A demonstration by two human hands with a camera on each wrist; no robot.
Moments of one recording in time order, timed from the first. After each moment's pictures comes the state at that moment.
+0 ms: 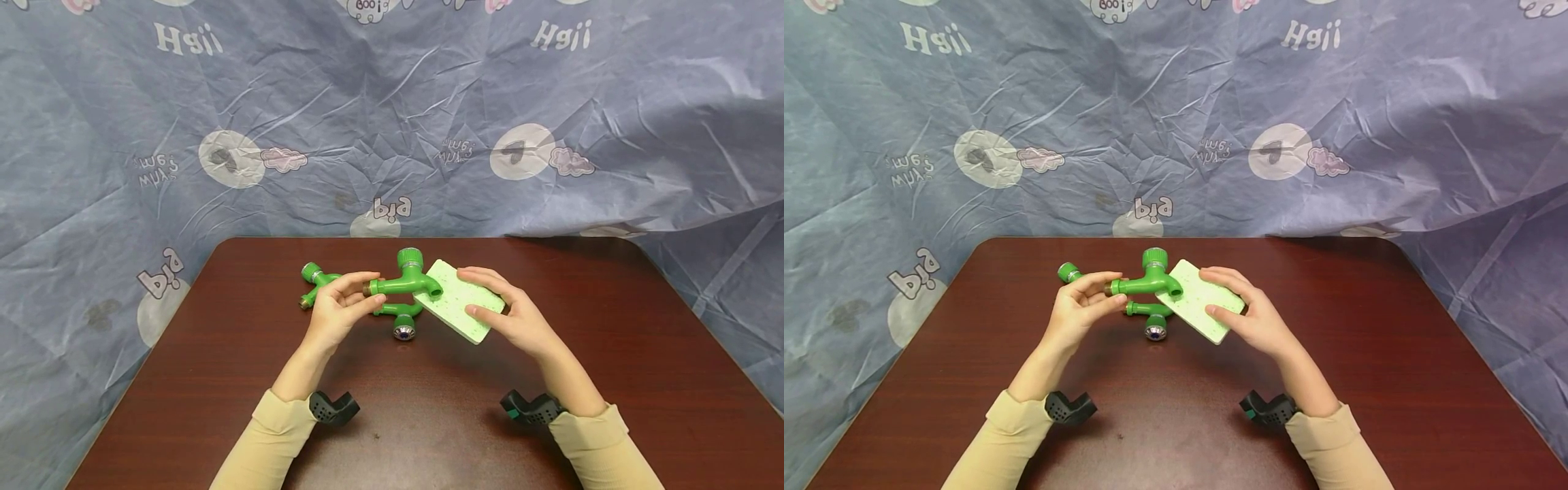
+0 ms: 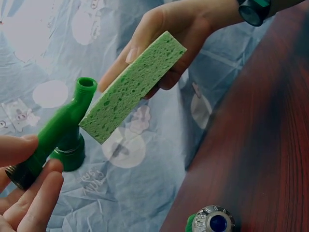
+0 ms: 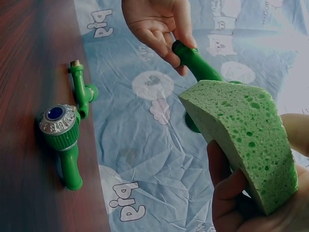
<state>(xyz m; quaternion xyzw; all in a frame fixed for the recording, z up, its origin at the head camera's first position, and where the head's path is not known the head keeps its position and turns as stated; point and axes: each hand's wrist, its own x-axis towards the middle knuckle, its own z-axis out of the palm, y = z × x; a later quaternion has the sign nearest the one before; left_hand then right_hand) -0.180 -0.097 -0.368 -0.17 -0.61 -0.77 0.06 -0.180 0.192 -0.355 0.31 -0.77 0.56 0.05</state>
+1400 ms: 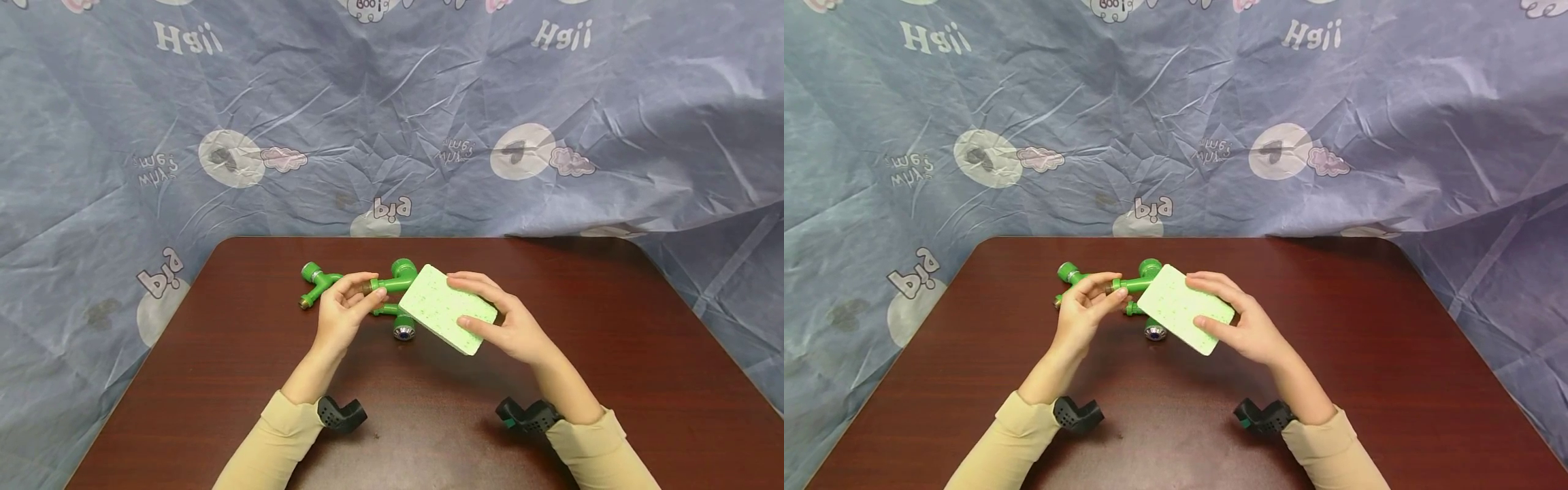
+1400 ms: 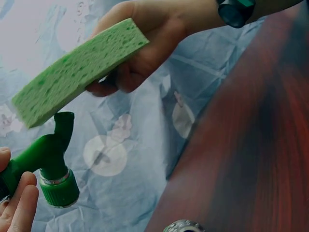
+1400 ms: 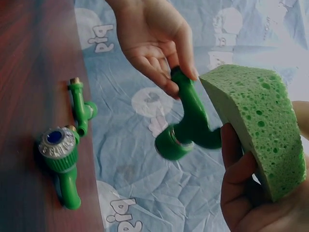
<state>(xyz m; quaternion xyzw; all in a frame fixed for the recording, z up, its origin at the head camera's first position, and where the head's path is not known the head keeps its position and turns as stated) -0.179 -0.084 -0.375 -0.14 -0.59 -0.79 0.10 -0.166 0.177 -0.348 0.36 -0.73 0.58 0.03</state>
